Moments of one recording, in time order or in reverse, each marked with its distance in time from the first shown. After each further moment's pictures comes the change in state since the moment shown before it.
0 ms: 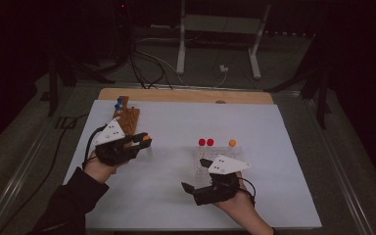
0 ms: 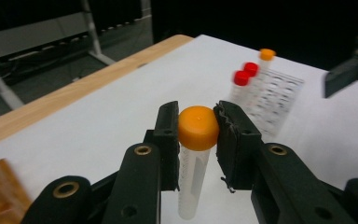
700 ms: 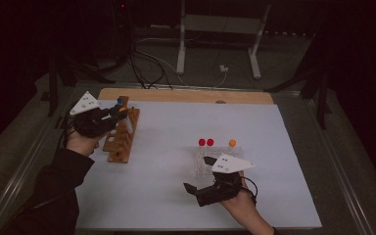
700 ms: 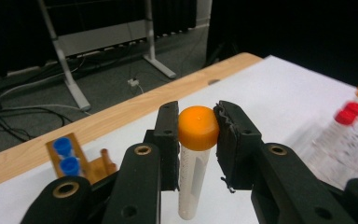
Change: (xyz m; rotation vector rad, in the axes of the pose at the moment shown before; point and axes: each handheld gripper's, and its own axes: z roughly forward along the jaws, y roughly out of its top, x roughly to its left) left arm 0.076 0.020 -0.017 -0.032 0.199 -0.092; right arm -0.005 0.001 -0.005 -0.027 0.016 0.006
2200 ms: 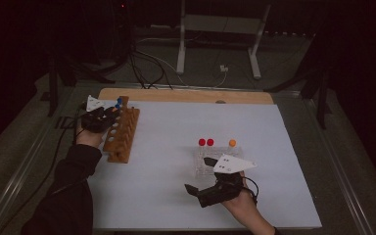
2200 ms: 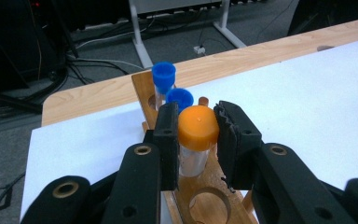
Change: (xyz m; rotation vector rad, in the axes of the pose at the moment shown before) left arm 0.048 -0.060 0.062 0.132 0.256 -0.087; right arm -0.003 -0.003 -0.001 -0.003 0.029 0.001
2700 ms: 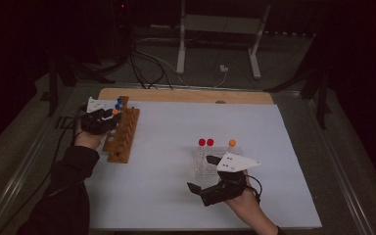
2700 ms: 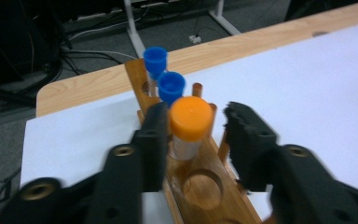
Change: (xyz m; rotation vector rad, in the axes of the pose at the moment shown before) left arm -0.003 0.000 -0.009 0.036 -0.025 0.027; right arm -0.004 0.005 -0.008 -0.010 0.001 -0.013
